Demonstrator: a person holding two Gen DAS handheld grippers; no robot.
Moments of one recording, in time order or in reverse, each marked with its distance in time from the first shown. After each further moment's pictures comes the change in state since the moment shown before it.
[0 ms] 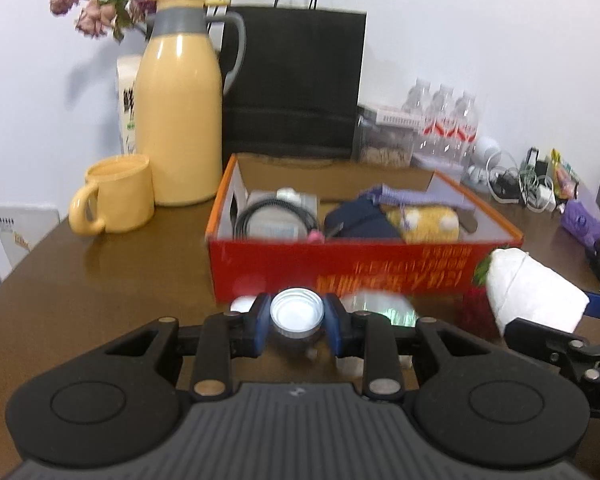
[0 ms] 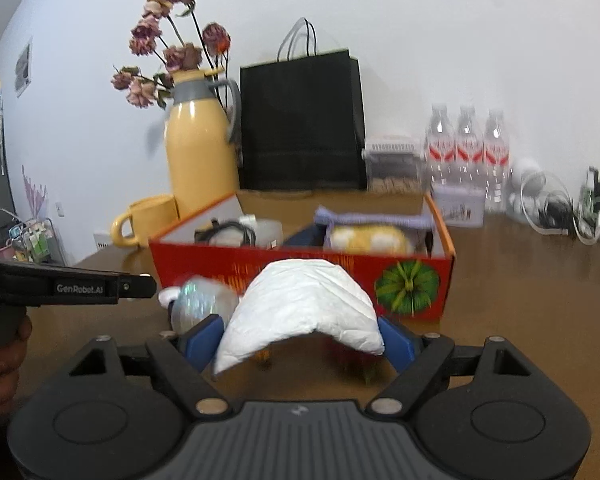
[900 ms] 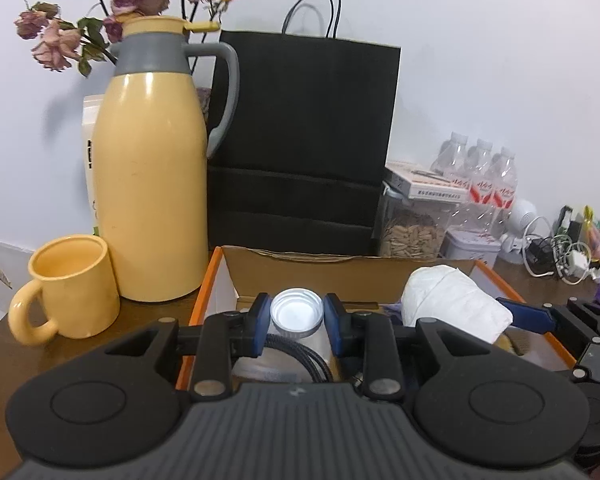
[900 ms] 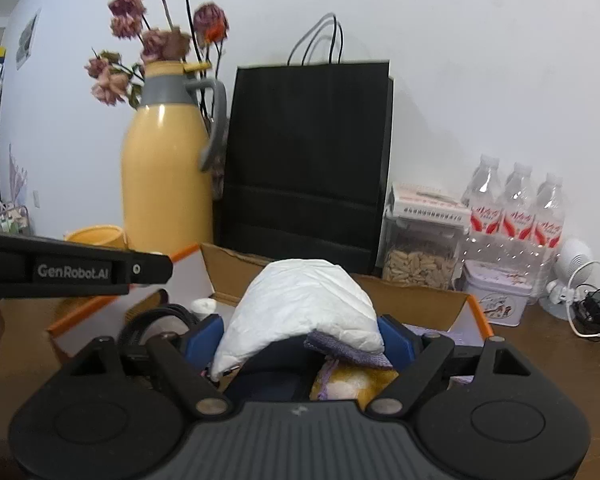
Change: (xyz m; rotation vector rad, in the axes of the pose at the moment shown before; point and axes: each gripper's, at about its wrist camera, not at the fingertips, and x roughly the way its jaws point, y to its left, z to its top) left arm 0.112 0.005 0.086 -0.035 -0.090 0.018; right arm 0.158 -0.004 0.089 -0.131 -0.036 -0.041
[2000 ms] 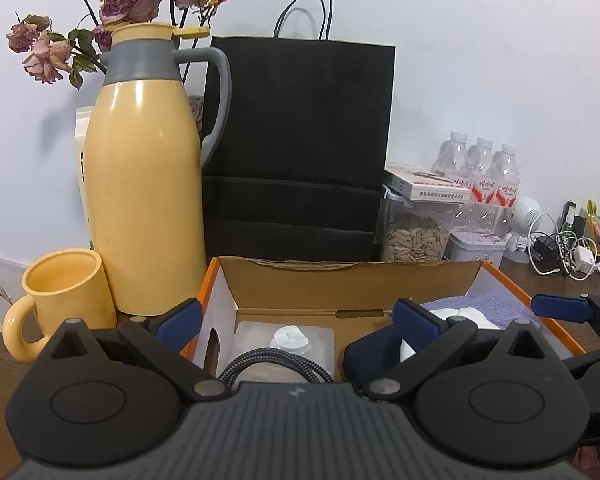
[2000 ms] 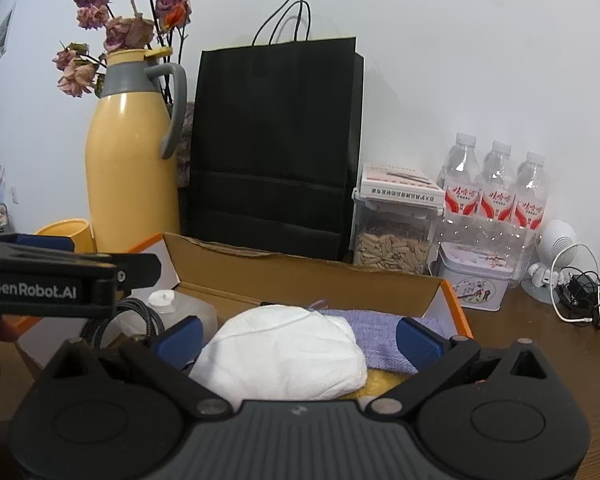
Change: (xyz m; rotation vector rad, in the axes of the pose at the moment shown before) left arm 0.003 -0.004 -0.002 0.033 -0.036 0.003; right arm 0.004 -0.021 0.002 0.032 0.043 -0.057
